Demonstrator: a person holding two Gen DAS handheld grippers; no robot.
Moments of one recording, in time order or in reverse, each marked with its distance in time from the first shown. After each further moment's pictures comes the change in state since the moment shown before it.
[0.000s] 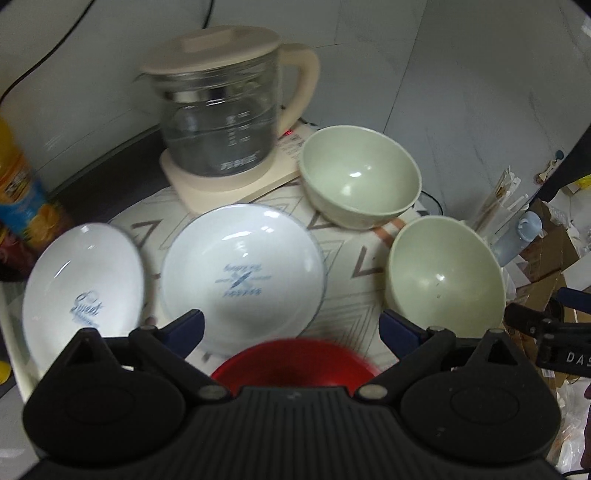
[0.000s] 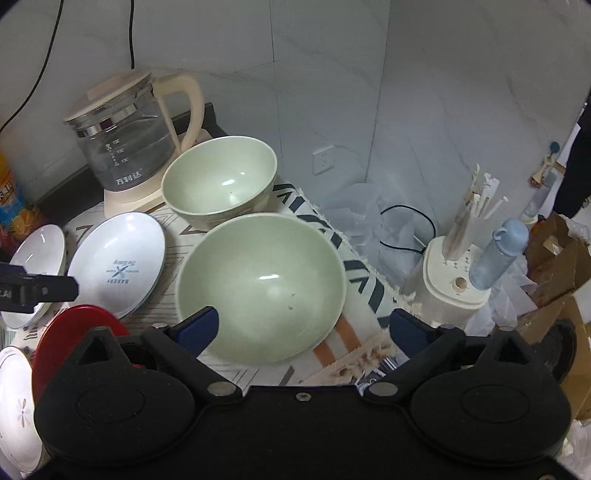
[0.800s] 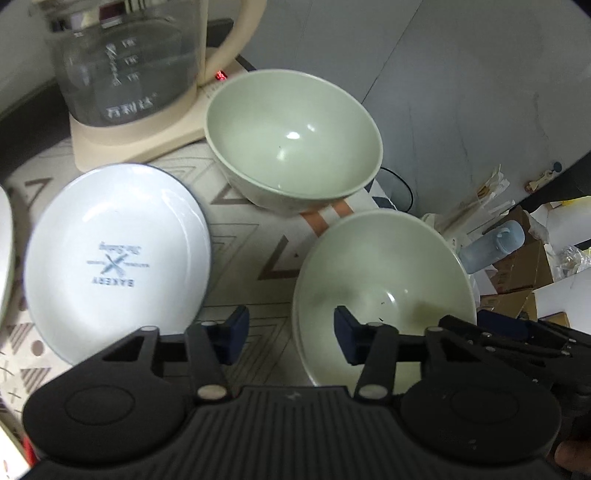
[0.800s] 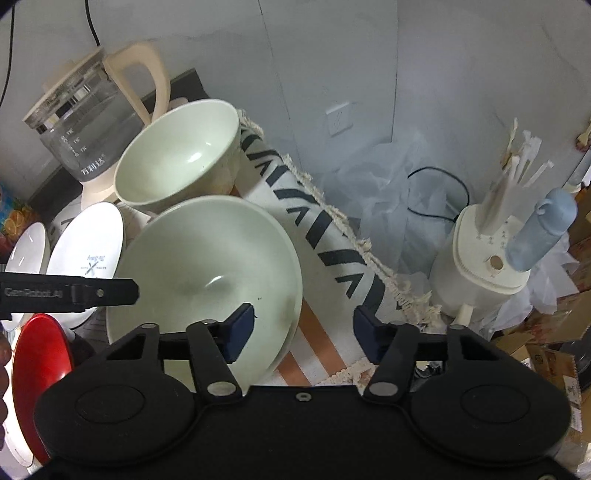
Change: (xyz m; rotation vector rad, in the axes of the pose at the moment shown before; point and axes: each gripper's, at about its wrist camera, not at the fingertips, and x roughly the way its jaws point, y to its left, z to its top) left arm 0.092 -0.060 0.017 -0.129 0.135 -0.129; right arm 0.082 -0.054 0.015 0.037 0.144 0.137
